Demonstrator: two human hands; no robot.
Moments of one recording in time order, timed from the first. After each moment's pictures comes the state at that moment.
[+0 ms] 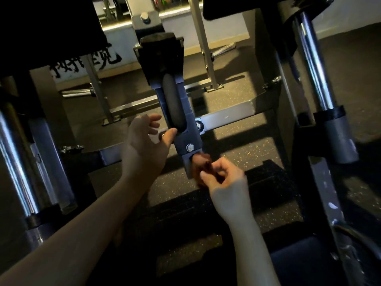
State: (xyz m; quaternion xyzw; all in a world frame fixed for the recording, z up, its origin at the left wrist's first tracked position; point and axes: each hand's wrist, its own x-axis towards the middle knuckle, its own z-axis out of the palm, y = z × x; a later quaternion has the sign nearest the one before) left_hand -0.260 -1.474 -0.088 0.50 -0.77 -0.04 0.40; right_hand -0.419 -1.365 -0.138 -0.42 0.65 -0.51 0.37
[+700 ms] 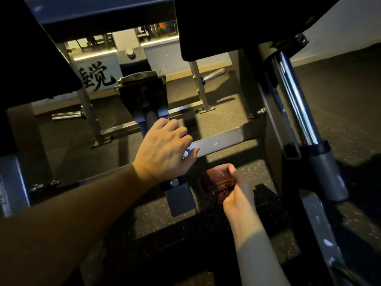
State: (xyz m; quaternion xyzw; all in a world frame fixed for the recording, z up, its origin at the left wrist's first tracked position) left_hand -0.336 -1.537 -0.050 0.29 -0.90 0.27 0.16; right_hand -0.485 -1.460 -0.170 0.07 0.46 -0.71 0.53
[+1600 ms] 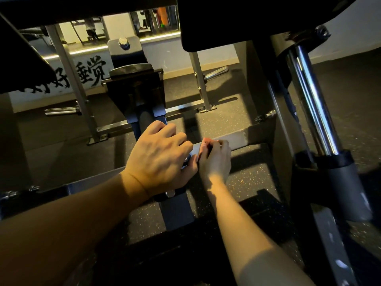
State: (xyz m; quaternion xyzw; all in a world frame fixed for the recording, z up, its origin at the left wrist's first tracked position) left_hand -0.337 -1.549 -0.065 0.26 -0.89 0.33 0.18; right_hand -0.488 -1.587 -0.202 -0.44 0.77 -0.45 0.06
